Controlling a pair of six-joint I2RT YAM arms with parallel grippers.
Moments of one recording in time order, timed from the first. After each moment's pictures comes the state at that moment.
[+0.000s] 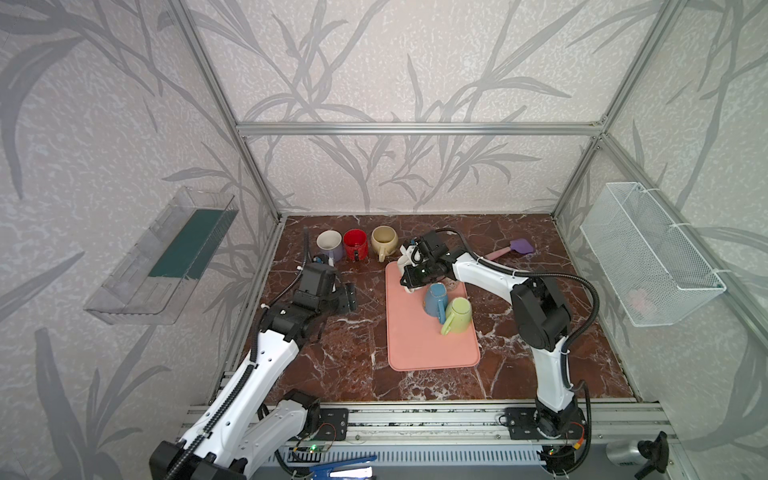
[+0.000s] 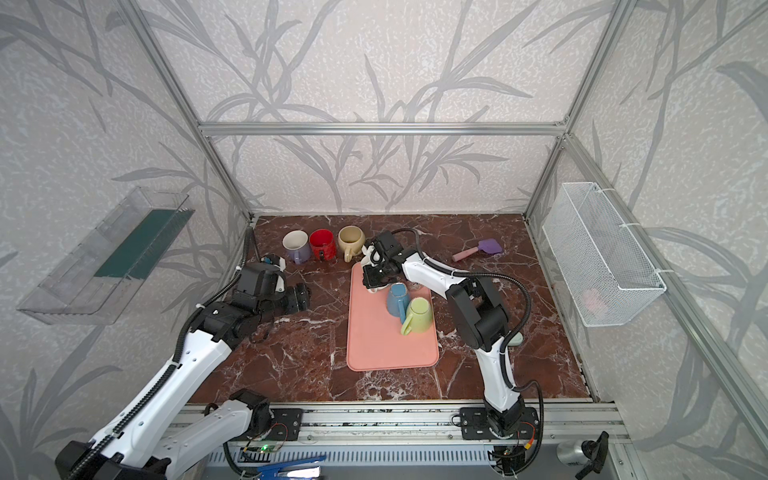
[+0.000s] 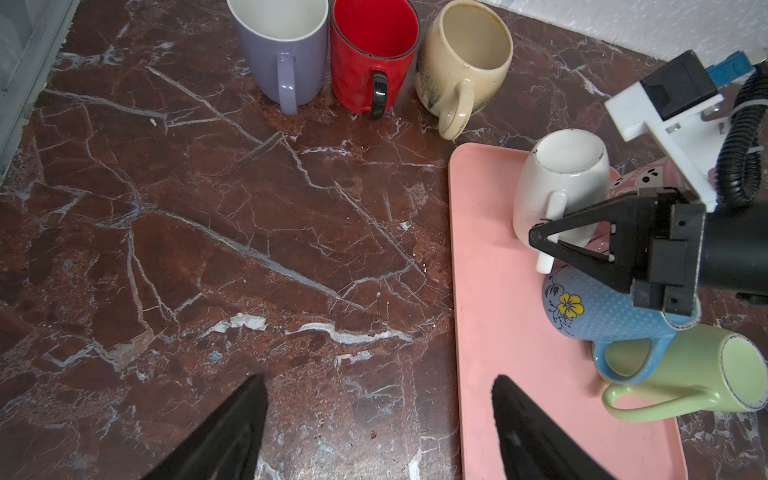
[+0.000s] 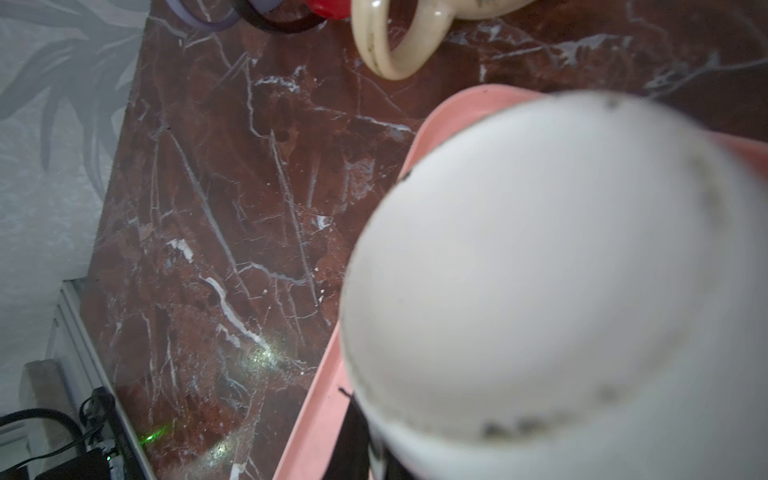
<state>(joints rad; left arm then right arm) -0.32 0.95 0.89 -0.76 -0.11 -0.45 0.65 2.08 1.58 -0.45 -0.41 0.35</state>
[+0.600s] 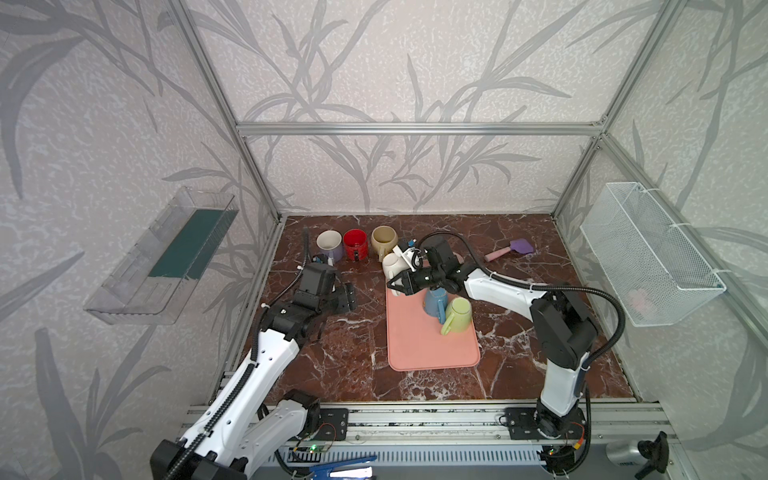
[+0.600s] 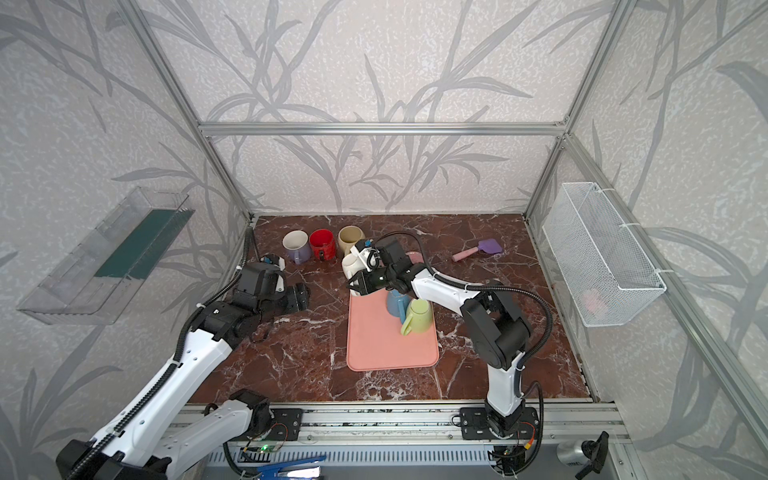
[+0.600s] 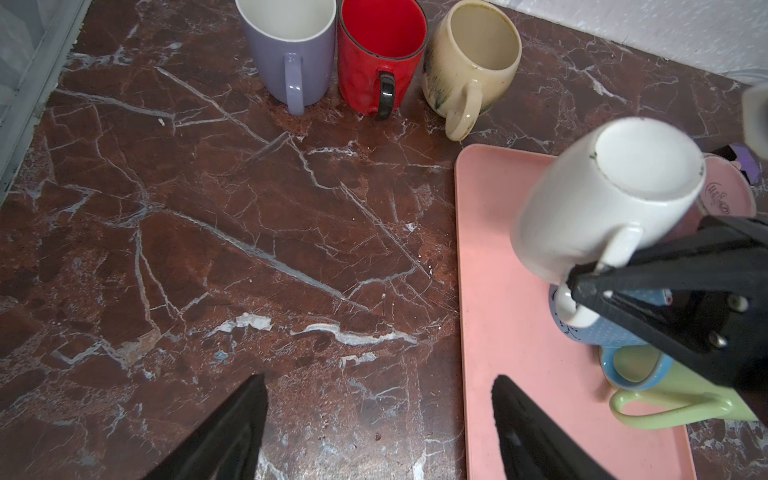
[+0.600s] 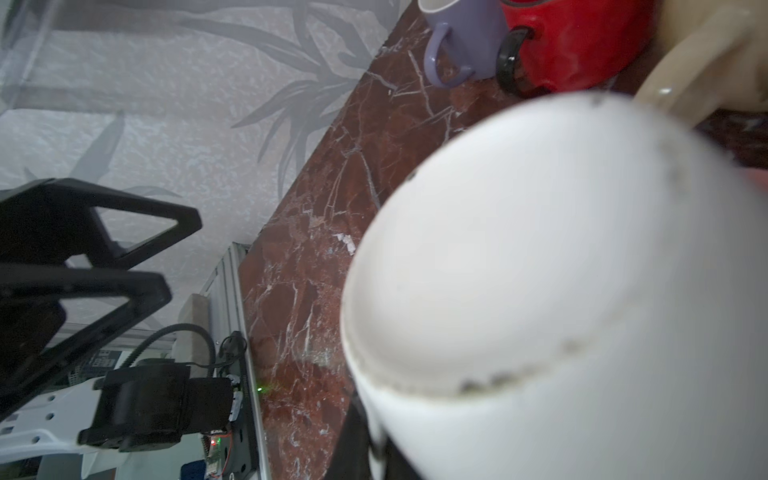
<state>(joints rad) -0.31 0.96 0.89 -0.76 -0.12 -0.45 0.70 1.85 1.22 0.07 -0.65 0.44</state>
